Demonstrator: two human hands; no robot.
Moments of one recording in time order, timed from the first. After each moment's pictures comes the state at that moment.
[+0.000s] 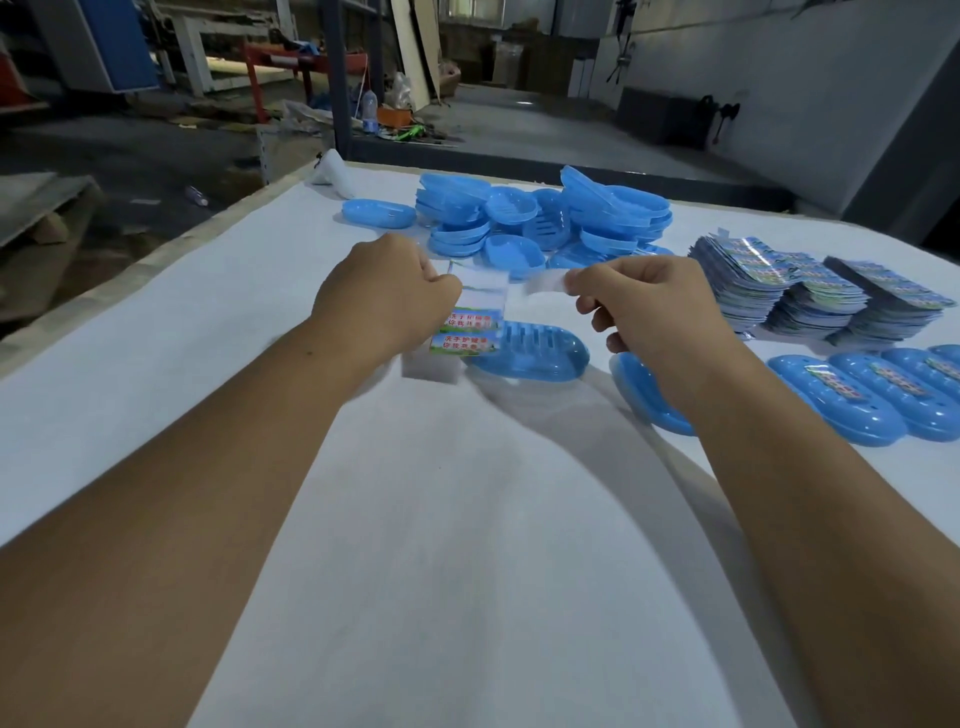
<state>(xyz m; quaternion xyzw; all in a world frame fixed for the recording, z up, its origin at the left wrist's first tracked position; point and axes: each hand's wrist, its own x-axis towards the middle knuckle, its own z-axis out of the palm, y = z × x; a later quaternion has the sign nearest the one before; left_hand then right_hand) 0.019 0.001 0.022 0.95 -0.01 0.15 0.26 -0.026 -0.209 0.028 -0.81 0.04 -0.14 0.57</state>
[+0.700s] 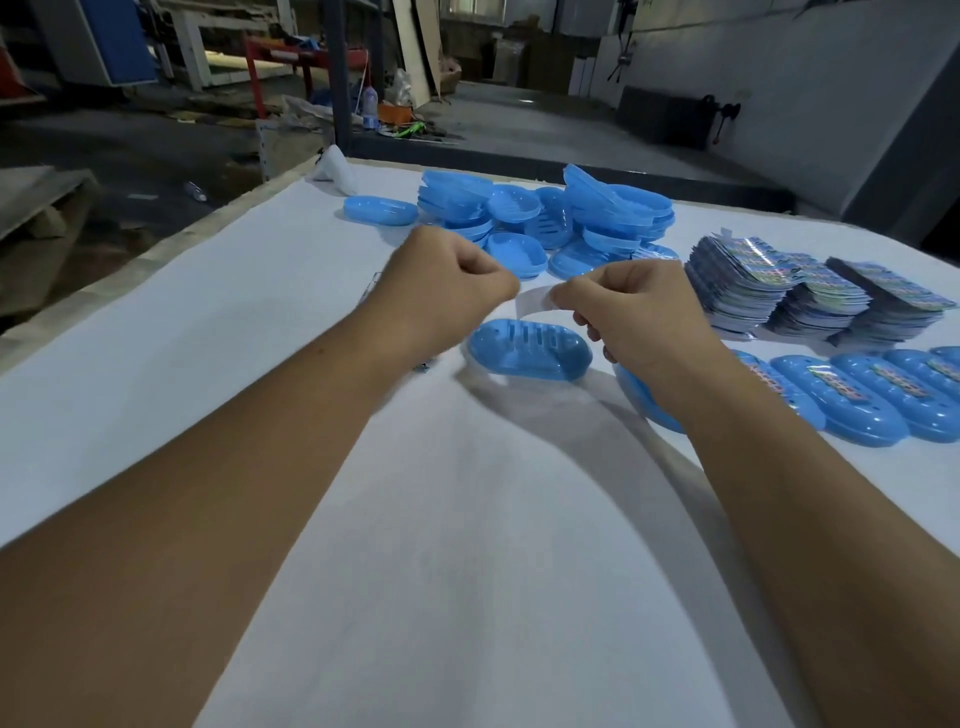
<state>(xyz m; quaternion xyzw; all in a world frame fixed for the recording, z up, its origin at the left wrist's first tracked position) -0.002 -0.018 0.028 0.87 -0.09 0.10 0.47 -0.027 -0.197 0.023 -0.83 0.04 -0.15 0.53</state>
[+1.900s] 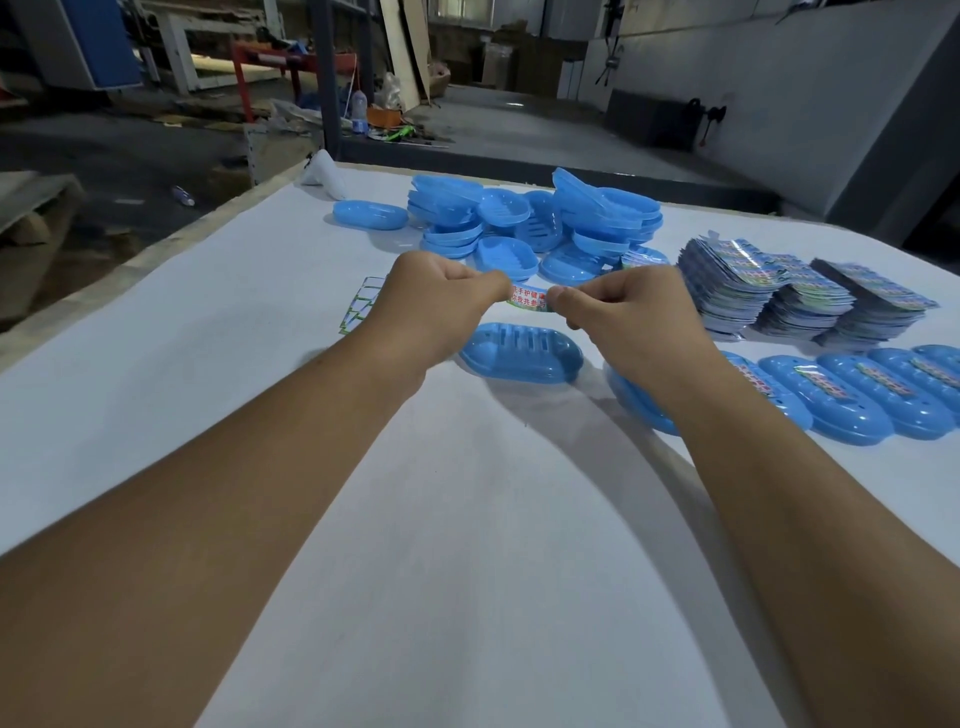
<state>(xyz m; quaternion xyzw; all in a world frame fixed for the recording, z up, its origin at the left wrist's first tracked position) 0.002 -0.032 0.019 0.82 0.00 0.06 0.57 -0.018 -0.210 0.016 -0.87 0.04 -0.18 0.45</state>
